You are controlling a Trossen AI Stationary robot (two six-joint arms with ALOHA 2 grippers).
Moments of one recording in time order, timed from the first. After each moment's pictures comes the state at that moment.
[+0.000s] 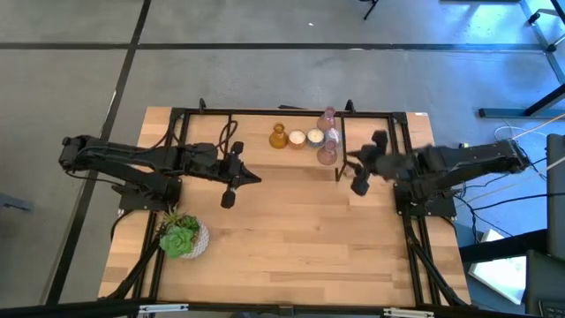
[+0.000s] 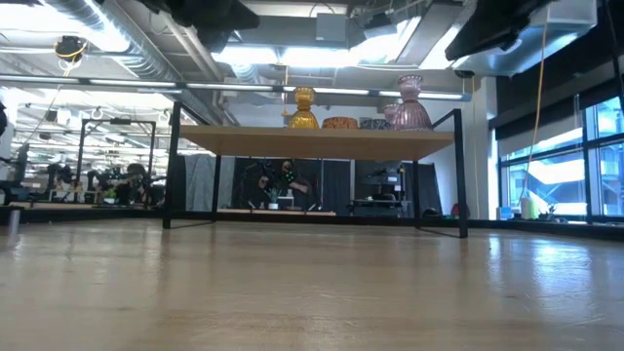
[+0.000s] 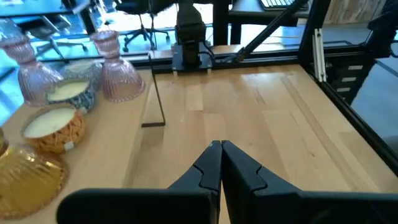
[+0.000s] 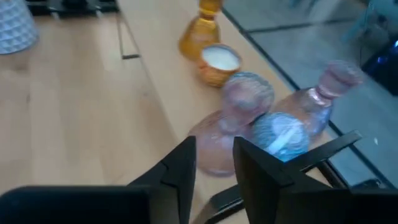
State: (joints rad) left arm -0.01 1.03 0.76 -0.07 0.01 0.04; right arm 0.19 0.94 0.92 -0.67 0.59 0.24
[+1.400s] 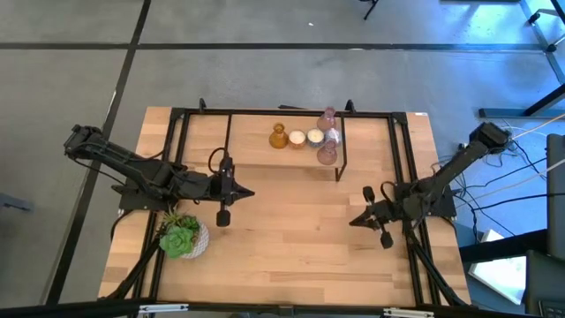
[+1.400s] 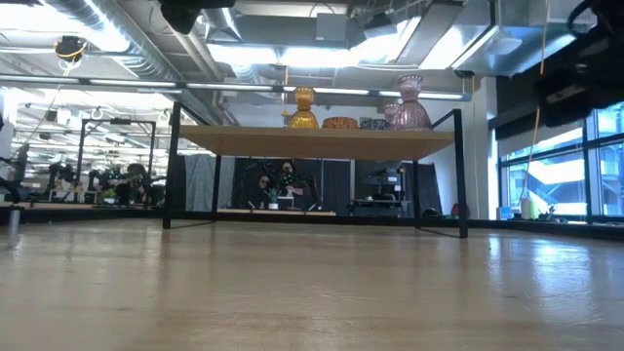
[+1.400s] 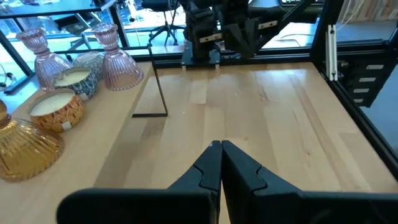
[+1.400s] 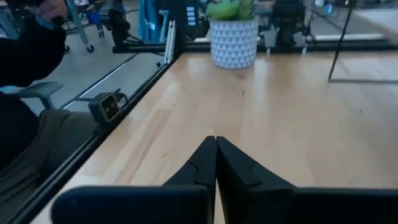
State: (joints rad) left arm -0.34 1.01 0.76 -0.12 -0.41 -0.10; right arm 0.74 0.73 0.11 0.37 0.45 0.22
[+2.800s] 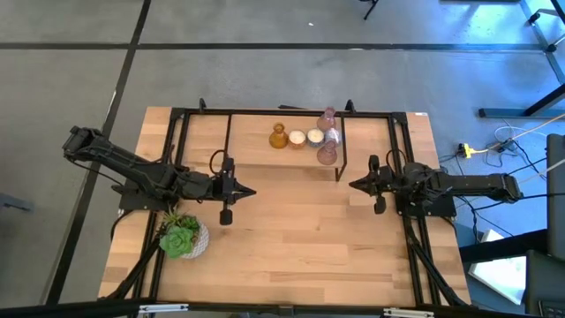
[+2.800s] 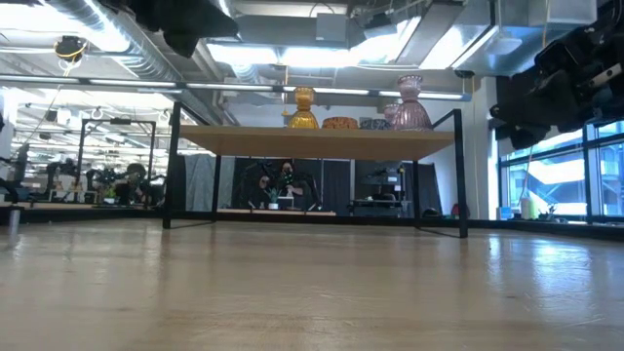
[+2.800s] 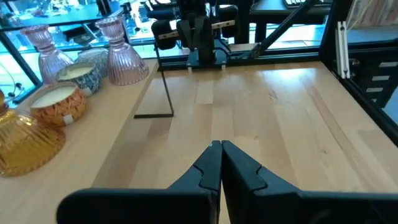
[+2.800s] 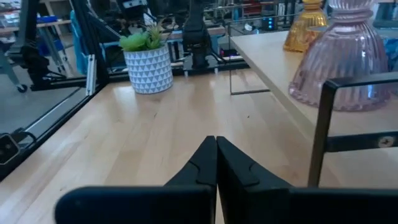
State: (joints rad) left arm -0.30 1.01 0.61 0.07 -0.40 -0.05; right arm 0.00 0.17 0.01 0.04 -0.03 0.12
